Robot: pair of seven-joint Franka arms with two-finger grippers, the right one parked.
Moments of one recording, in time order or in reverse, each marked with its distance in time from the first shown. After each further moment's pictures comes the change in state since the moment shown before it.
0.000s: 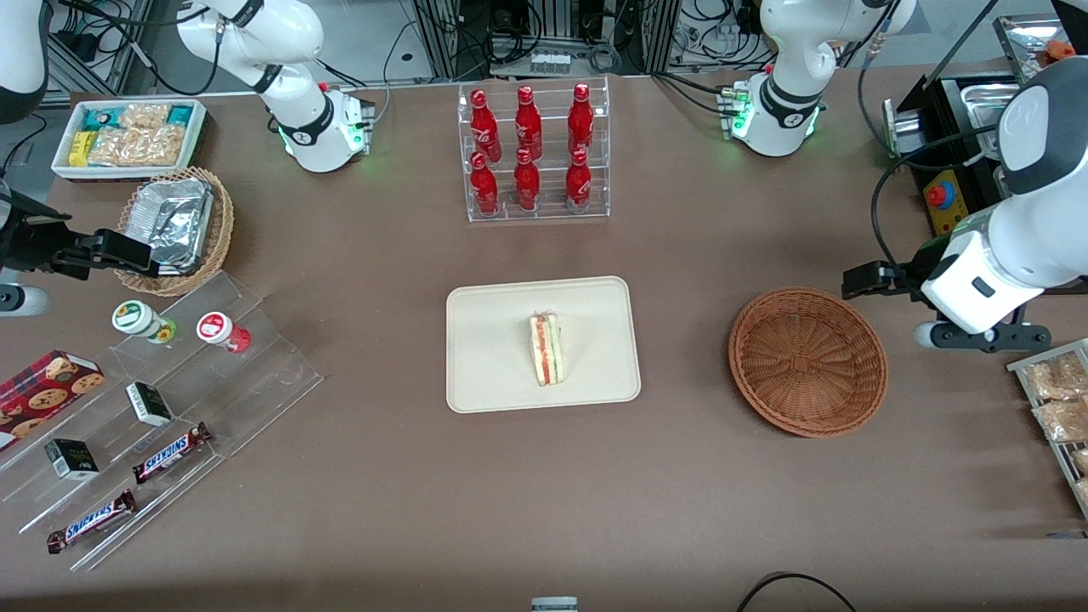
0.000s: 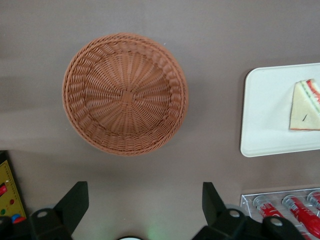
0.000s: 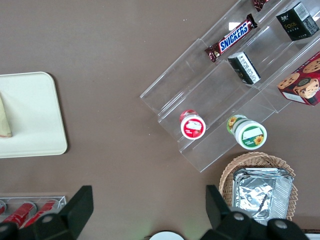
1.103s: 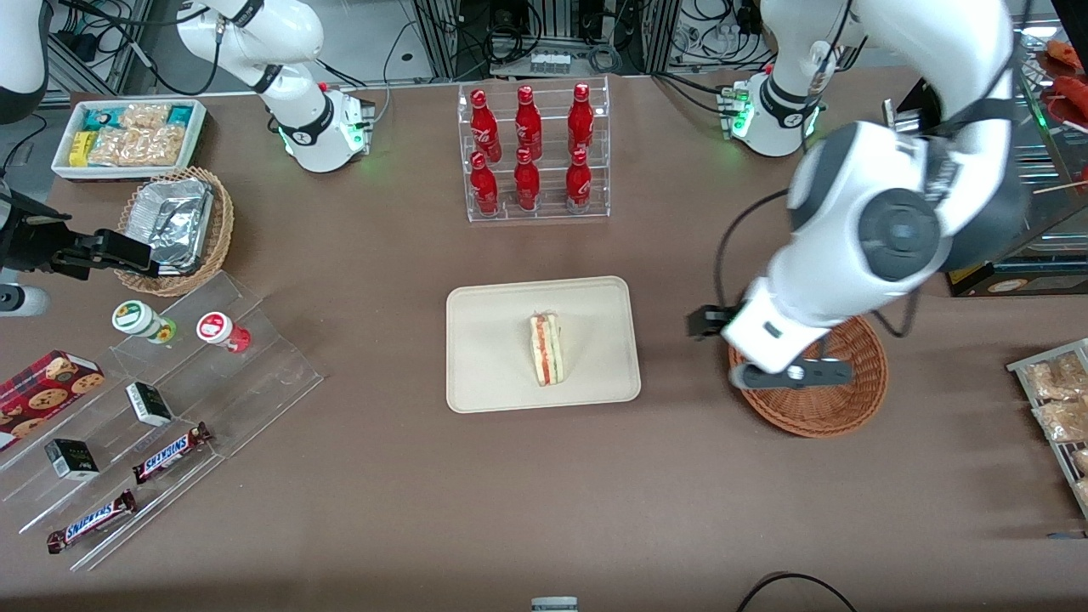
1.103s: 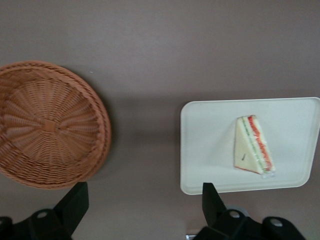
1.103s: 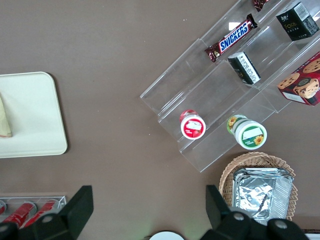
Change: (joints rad) arm -0.254 0.214 -0.001 0.197 -0.003 0.117 -0.288
